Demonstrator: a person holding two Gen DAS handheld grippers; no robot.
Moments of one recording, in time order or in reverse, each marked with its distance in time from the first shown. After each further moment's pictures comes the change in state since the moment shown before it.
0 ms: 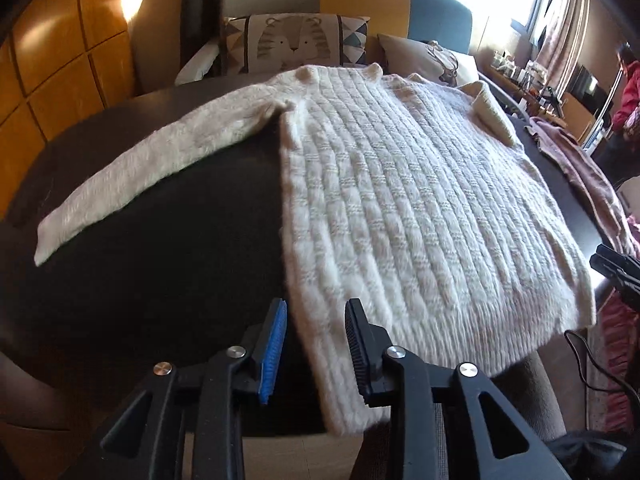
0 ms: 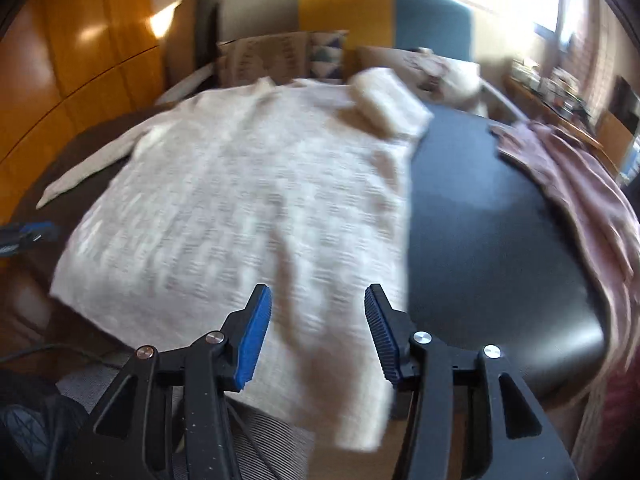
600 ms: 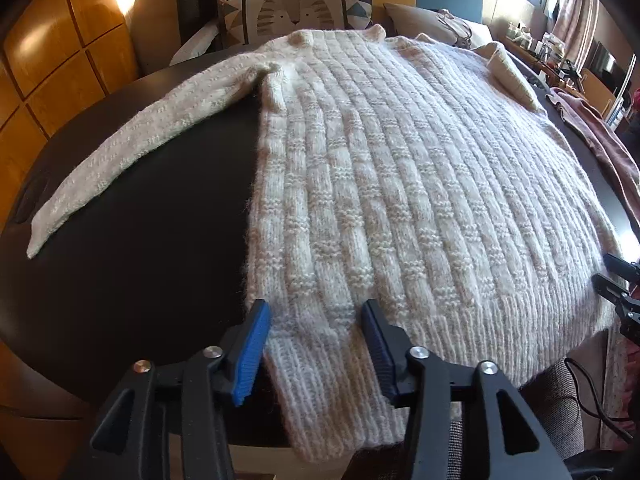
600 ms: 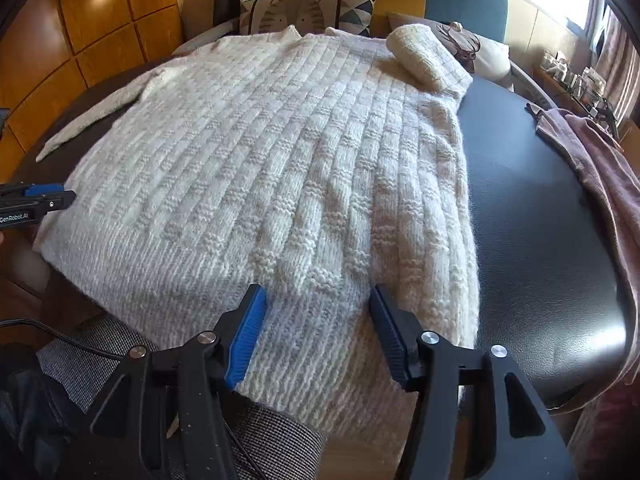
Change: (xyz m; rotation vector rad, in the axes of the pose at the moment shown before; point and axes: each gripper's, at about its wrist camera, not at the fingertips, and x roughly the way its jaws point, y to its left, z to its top) left arm 0.040 -0.030 -0.005 0.013 0.084 0.093; right arm 0.038 0.016 -0.031 -0.023 0.105 -0.007
